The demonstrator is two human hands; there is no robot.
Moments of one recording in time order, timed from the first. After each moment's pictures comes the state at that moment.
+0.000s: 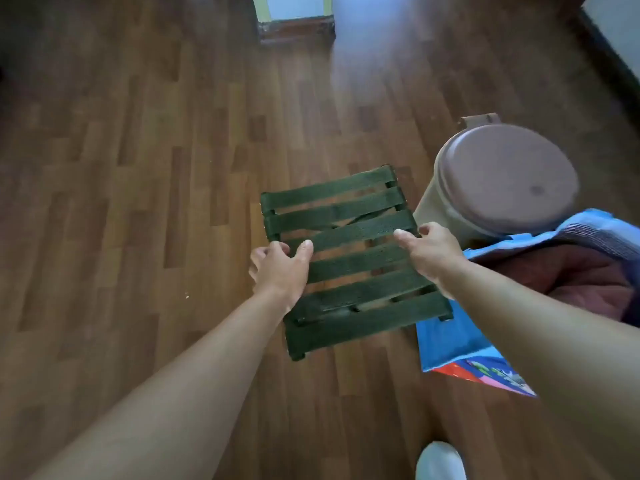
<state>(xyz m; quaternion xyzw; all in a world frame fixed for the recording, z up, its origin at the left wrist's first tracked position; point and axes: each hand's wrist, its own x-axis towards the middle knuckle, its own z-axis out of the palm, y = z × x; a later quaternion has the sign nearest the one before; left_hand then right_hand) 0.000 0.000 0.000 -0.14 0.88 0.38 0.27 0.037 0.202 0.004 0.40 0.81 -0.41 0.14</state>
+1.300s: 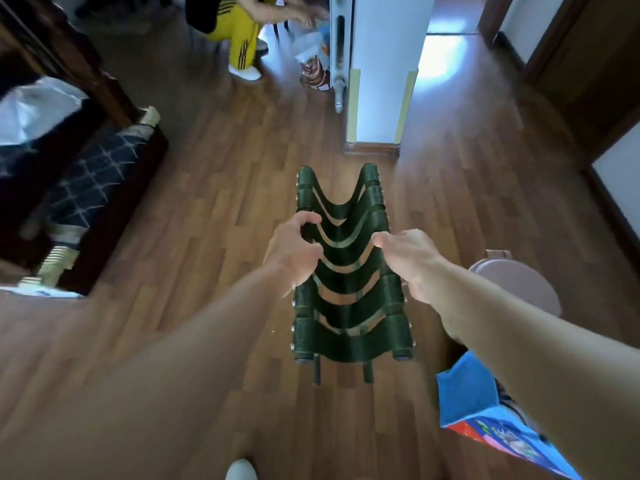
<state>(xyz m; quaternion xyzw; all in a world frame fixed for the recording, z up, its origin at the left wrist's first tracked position) -0.042 -0.143 0.356 -0.07 0.84 0.51 0.17 -0.021 0.023 0.357 0.33 0.75 -0.55 0.16</state>
